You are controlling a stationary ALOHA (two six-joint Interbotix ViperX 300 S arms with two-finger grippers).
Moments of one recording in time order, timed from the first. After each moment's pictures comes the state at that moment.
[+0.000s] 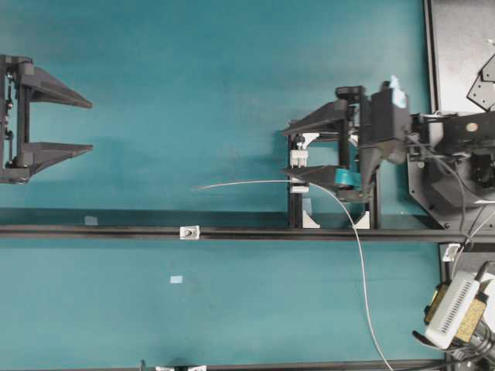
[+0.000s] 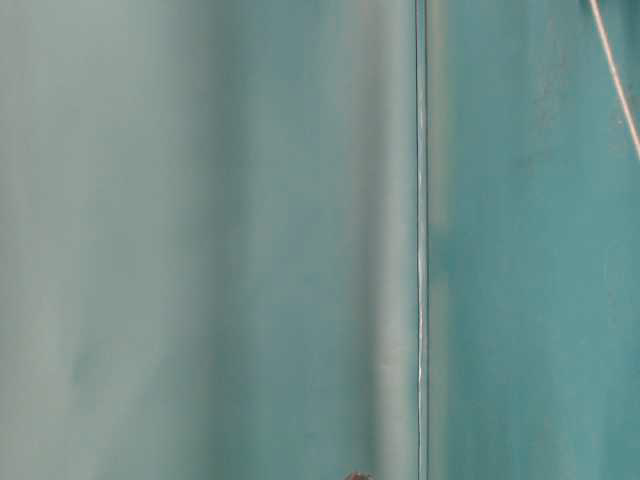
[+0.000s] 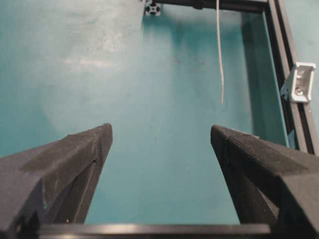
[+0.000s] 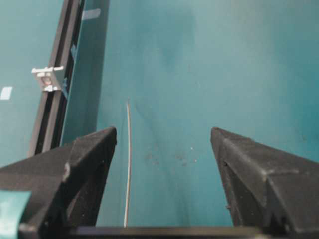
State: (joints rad) left arm 0.05 -0.42 1.19 -0.03 -0.46 0.00; right arm 0.00 -0.45 1.20 0.00 -0.39 0.23
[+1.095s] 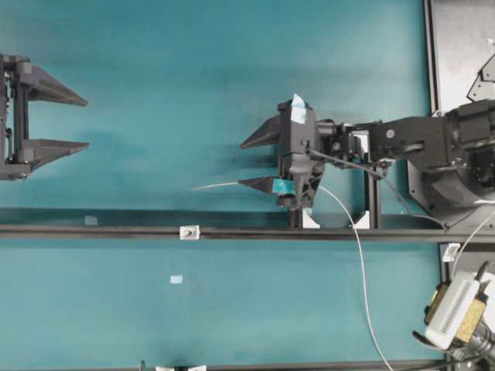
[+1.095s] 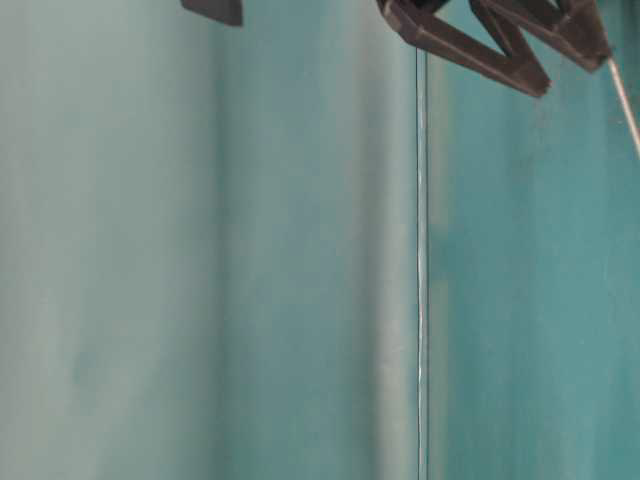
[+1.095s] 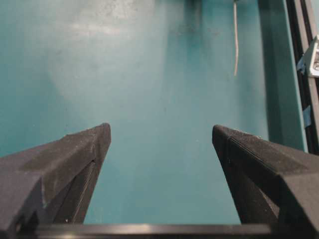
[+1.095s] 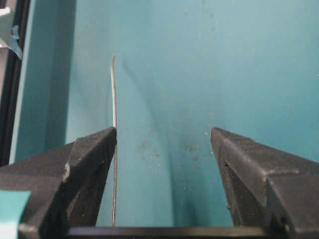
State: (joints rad) left arm 0.08 -0.41 1.21 -0.04 -0.40 -0.02; right arm 0.00 -0.03 0.99 0.00 -0.34 0.23
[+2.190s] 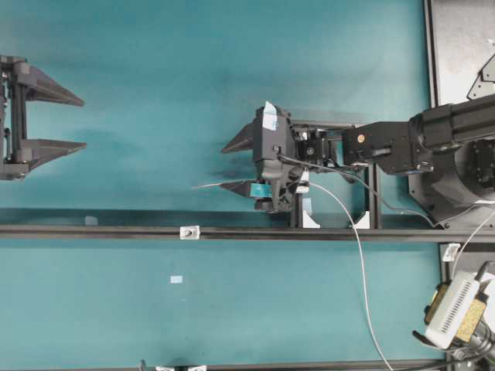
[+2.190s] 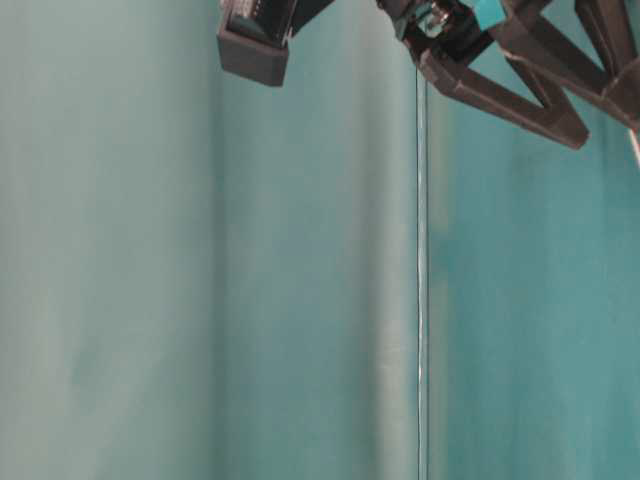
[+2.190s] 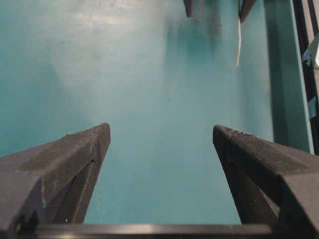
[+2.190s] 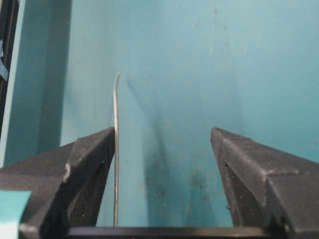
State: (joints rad) left arm 0.08 -0.41 1.22 -0.04 -0.40 -0.02; right arm 0.01 0.10 0.90 0.00 -0.36 0.22
